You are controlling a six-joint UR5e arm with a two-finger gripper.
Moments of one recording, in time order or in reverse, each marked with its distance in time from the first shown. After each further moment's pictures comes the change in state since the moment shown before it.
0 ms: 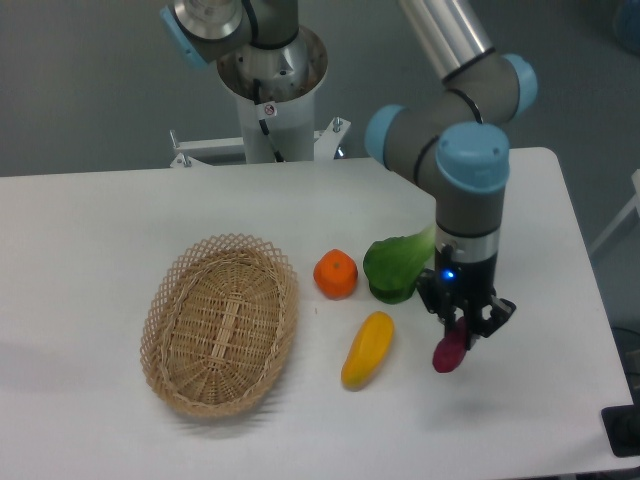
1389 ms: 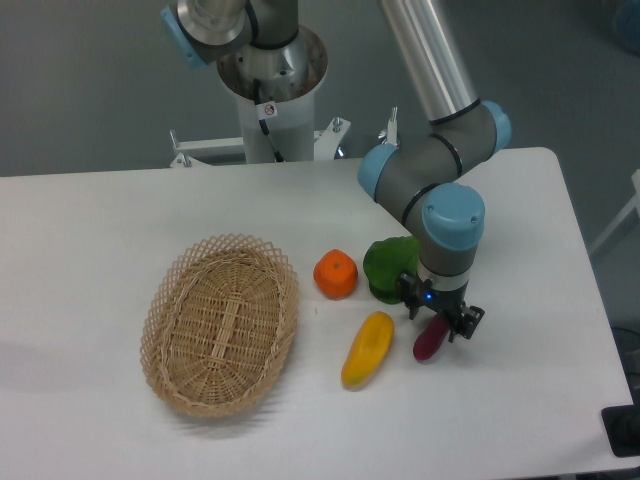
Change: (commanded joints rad) arm 0.051 -0.236 -0.115 0.078 0.198 0.191
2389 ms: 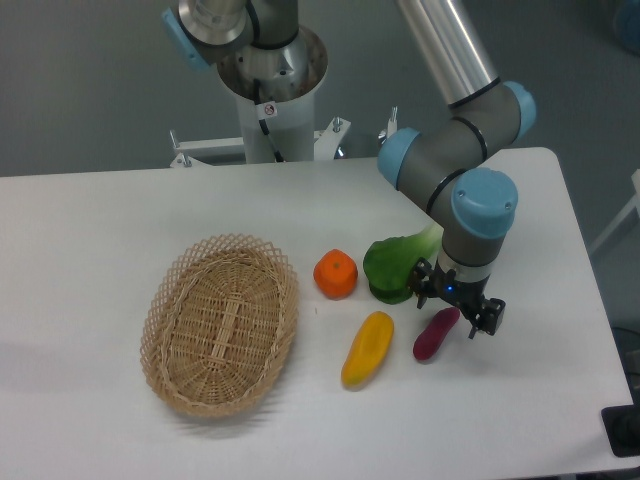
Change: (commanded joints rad) arm 0.025 0.015 0.057 -0.123 -0.028 0.023
